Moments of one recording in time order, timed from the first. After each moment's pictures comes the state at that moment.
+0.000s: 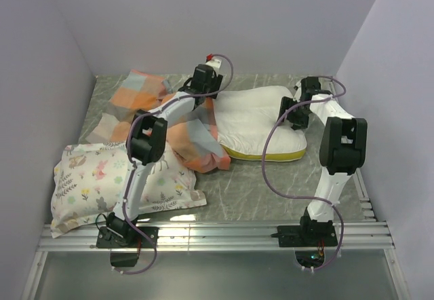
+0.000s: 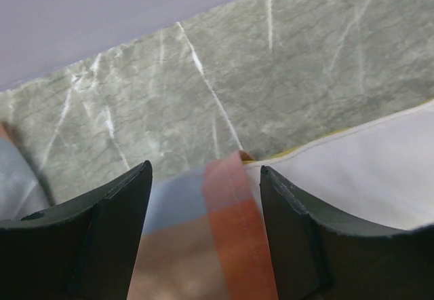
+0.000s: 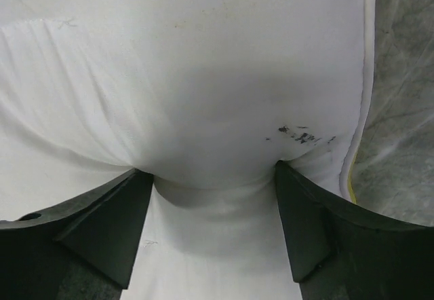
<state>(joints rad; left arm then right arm) -0.48 2.39 1.99 -0.08 -0.25 0.04 -0.05 1.97 1.48 -0.67 -0.23 0.17</state>
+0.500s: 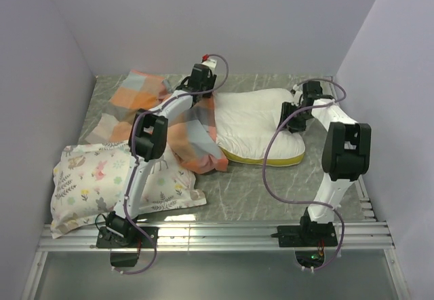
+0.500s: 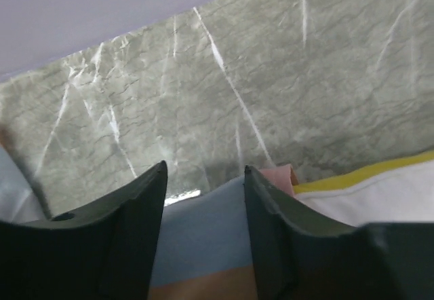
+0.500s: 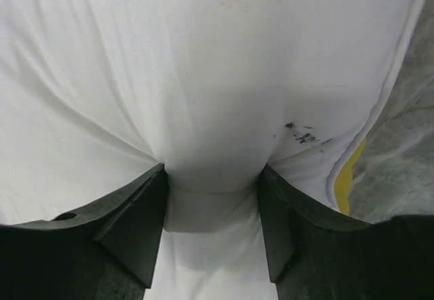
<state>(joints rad) -0.44 2.49 2.12 -0.15 -0.22 0.05 -0.05 1.91 1.39 -0.66 -0.31 0.06</state>
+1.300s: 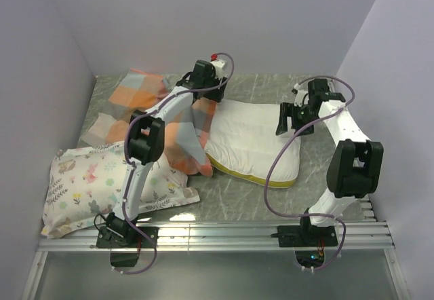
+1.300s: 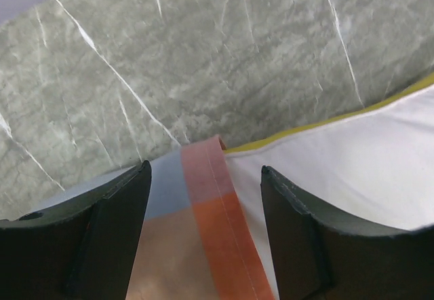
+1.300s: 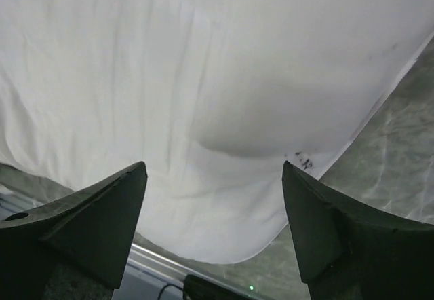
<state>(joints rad) -0.47 2.38 2.10 -0.31 0.08 0.00 -0.05 1.67 1.34 -0.91 -0.37 -0.06</state>
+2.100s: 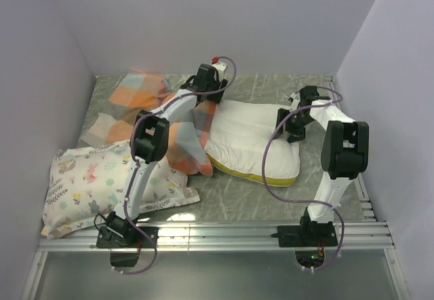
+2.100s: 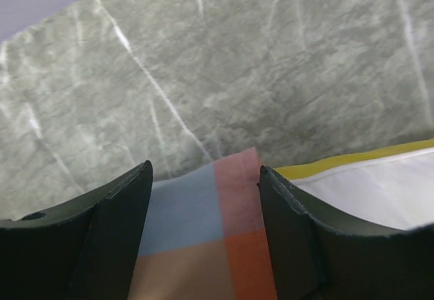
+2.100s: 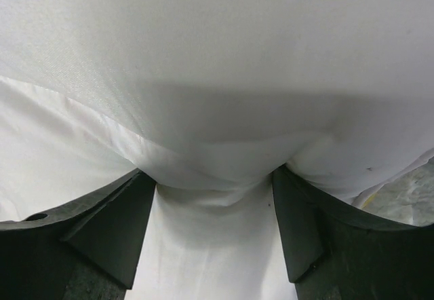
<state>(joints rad) -0.48 2.46 2.14 -0.29 -0.07 0.05 -0.05 1.91 1.36 -0.77 -0.35 0.09</state>
